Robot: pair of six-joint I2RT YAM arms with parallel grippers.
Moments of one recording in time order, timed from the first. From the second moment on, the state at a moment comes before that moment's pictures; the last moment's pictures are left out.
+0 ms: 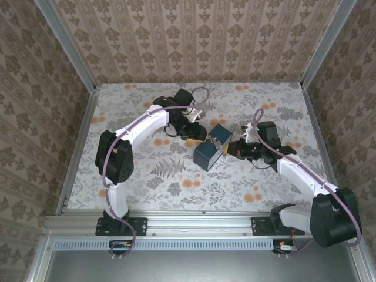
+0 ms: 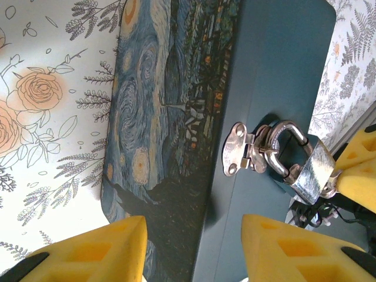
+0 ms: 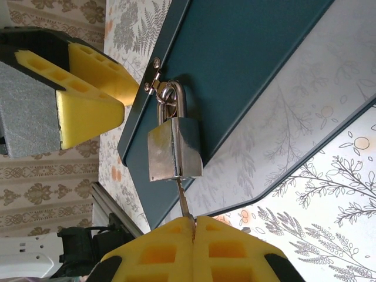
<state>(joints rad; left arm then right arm) -0.65 1.95 1.70 -1.00 0.58 -0.26 0.21 1.19 0.68 -0.25 -0.72 0.64</state>
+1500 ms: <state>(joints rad) -0.77 2.09 2.03 -1.09 0.43 -0.07 0.13 1.22 0.58 -0.01 -0.81 0.75</state>
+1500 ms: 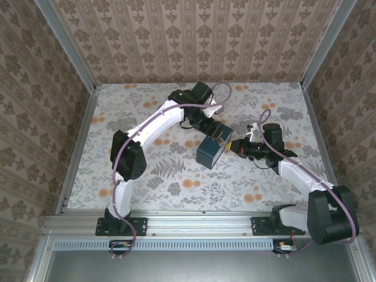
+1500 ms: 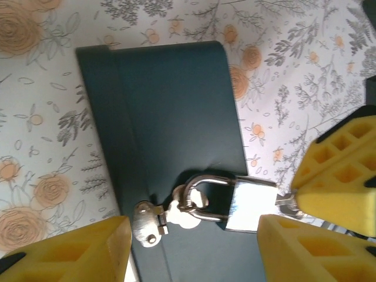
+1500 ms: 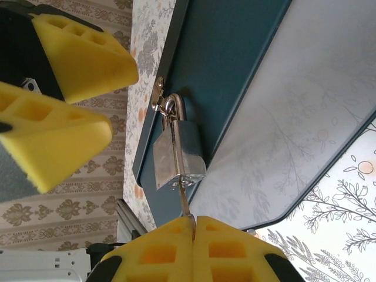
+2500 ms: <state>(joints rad) -0.77 1.93 1.81 -0.94 0.45 0.59 0.11 1.25 0.59 0.02 -0.82 0.76</state>
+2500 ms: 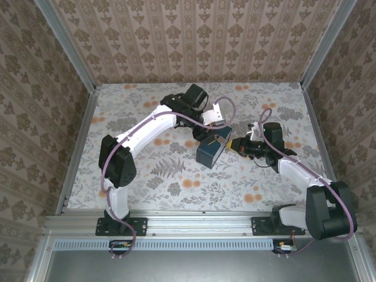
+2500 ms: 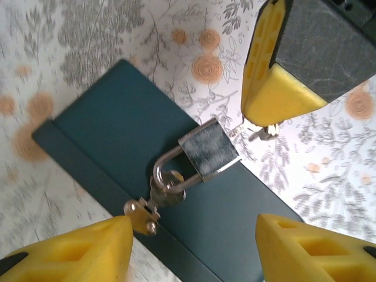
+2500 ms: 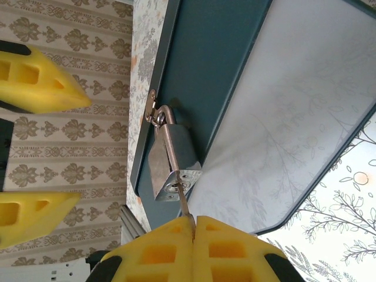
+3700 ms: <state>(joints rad) -0.76 2.15 1.95 -0.94 0.70 1.12 0.06 1.29 0.67 -0.14 -0.89 0.62</state>
